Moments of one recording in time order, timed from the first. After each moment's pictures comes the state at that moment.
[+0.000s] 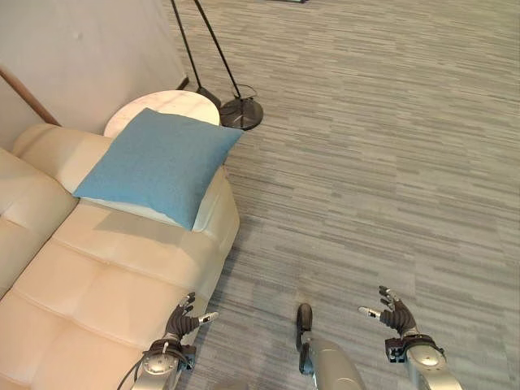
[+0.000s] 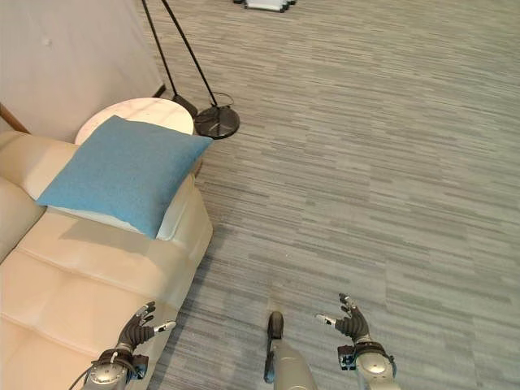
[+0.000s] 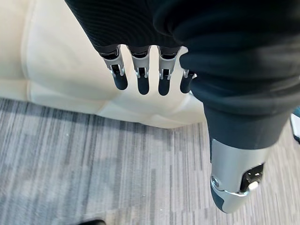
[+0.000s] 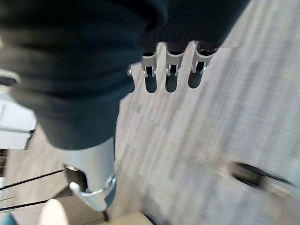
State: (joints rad) left arm 0.17 0.30 -0.11 0.62 -0.13 -0.08 0.09; right arm 0.10 -0.35 0.07 0.51 0.14 -0.06 -0.08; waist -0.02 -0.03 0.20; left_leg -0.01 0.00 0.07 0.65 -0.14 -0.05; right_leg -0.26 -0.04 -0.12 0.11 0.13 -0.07
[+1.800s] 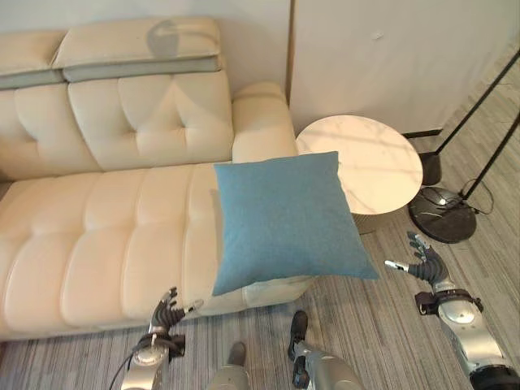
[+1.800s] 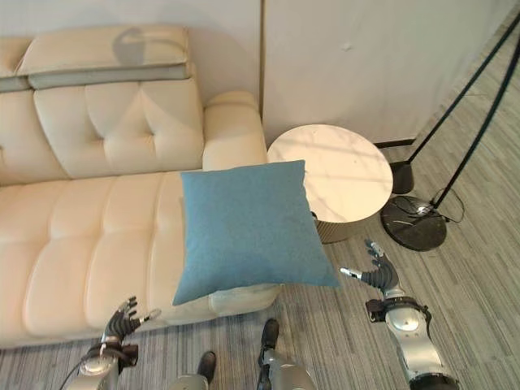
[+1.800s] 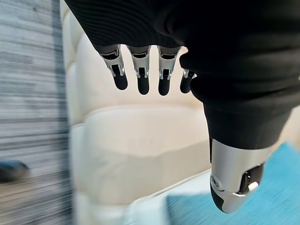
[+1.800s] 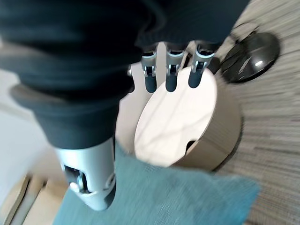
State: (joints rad) left arm -0.02 0.37 -0.04 0.68 -0.27 -0.11 0.15; right arm -0.09 -0.57 0.08 0.35 0.14 -0.08 -0.08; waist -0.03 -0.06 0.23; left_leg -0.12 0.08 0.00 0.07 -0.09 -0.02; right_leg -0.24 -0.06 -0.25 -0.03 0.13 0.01
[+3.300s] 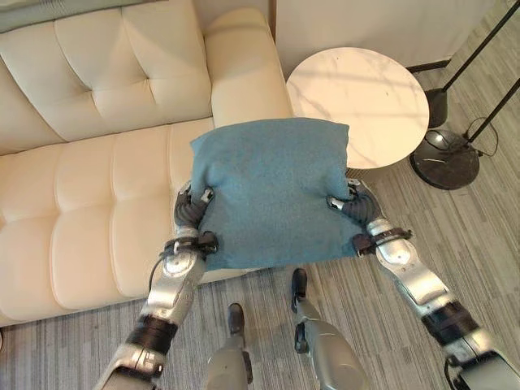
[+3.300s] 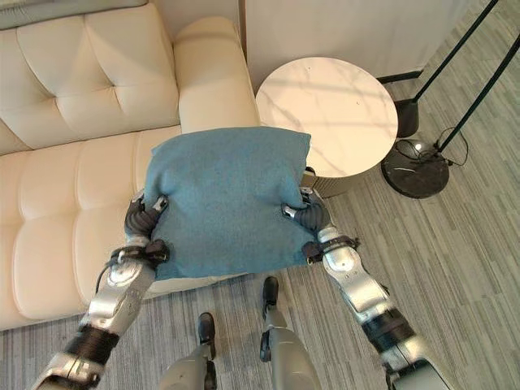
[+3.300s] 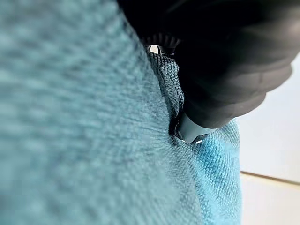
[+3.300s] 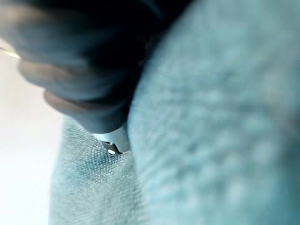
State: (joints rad) left arm -0.07 0.35 -0.14 0.07 -0.52 -0.15 0.31; right arm -0.22 -0.53 0.32 -0.05 0.17 -0.05 -0.12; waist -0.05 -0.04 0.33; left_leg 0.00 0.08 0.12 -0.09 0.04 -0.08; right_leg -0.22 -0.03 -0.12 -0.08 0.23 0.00
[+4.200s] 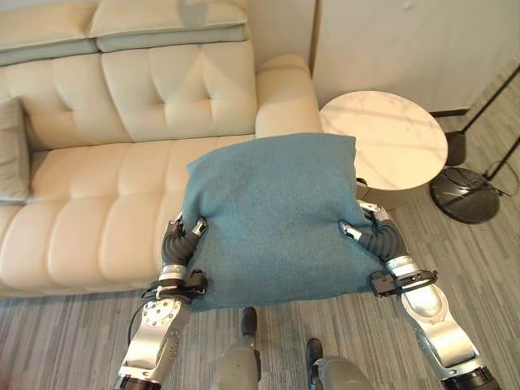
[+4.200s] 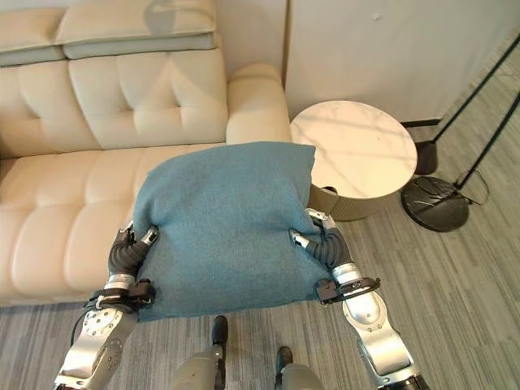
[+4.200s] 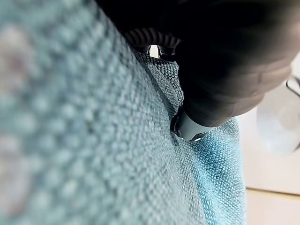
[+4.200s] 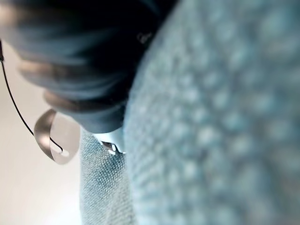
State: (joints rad) left arm 0.09 0.33 -0.12 -0.10 -0.41 -0.14 0.25; right arm 0.02 -0.47 0.19 -0.20 0.14 -0.13 -0.09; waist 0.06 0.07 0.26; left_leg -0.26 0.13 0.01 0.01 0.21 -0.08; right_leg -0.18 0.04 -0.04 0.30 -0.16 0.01
